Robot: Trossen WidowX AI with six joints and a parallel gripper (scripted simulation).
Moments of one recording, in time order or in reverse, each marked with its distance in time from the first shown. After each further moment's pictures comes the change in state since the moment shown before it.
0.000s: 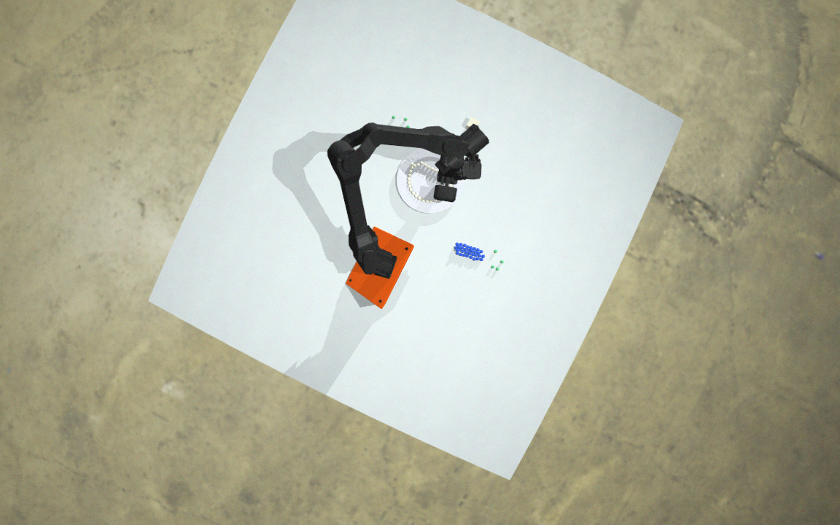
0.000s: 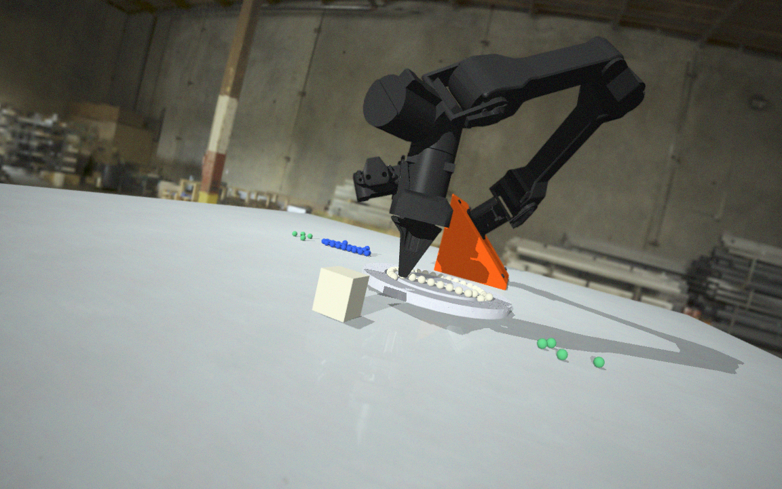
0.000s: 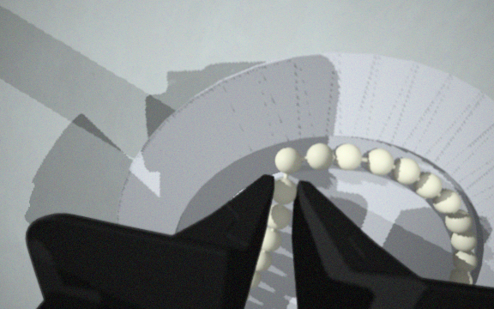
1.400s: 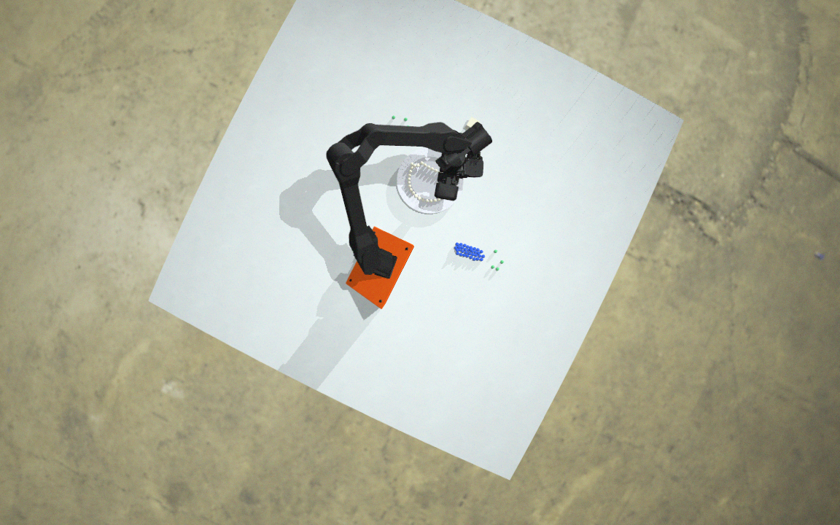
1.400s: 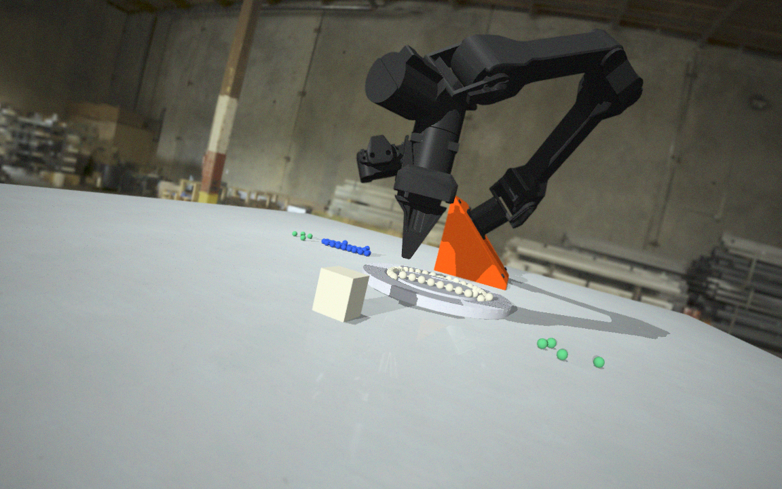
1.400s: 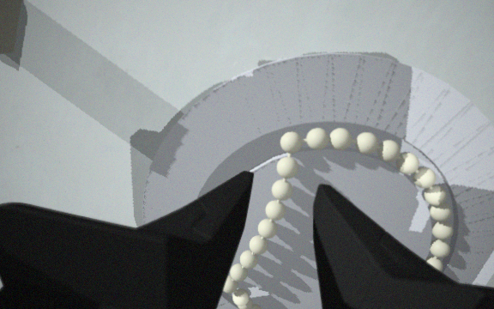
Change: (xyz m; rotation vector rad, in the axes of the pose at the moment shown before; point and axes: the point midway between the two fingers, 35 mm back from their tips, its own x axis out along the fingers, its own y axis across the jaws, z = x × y) arm -0.024 0.001 0.002 0.002 -0.004 0.007
